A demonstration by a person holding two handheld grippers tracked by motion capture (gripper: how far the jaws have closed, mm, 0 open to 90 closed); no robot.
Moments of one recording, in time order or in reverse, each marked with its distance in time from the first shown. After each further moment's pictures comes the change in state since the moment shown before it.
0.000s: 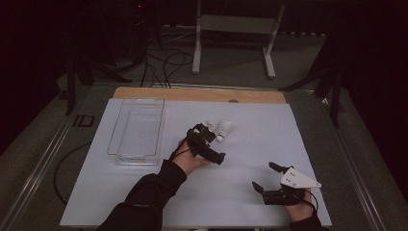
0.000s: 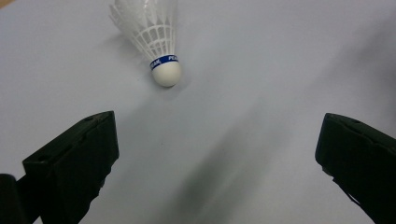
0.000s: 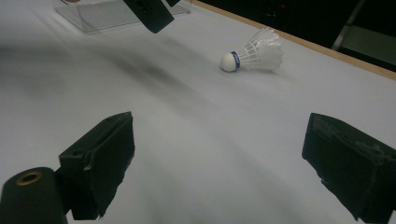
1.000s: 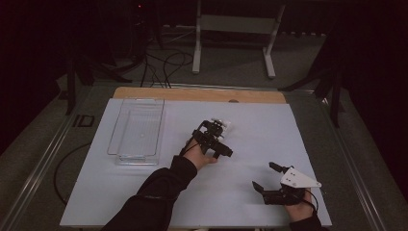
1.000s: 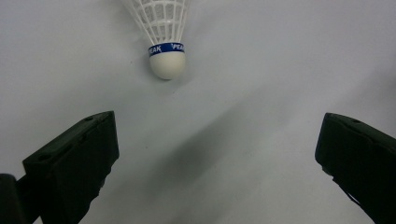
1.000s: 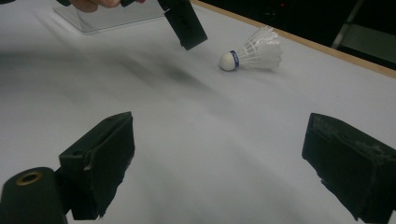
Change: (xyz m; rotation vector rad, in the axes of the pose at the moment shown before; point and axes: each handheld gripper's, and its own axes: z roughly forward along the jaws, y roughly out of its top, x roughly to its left) left arm -0.001 0.025 0.031 0.142 0.003 -0.186; right arm -0.001 0.000 0.000 0.004 -0.002 0.005
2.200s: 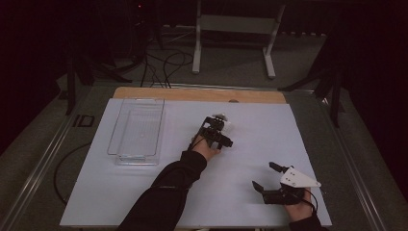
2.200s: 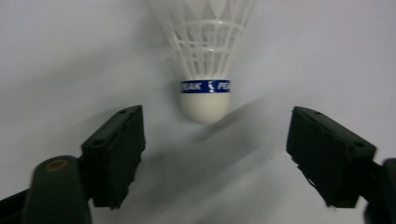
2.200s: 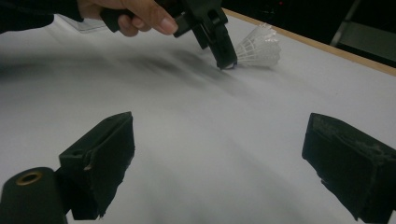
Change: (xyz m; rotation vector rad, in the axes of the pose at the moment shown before) left arm 0.015 0.024 0.049 0.037 0.065 -0.118; right arm -0.001 -0.001 0.001 0.004 -0.008 0.004
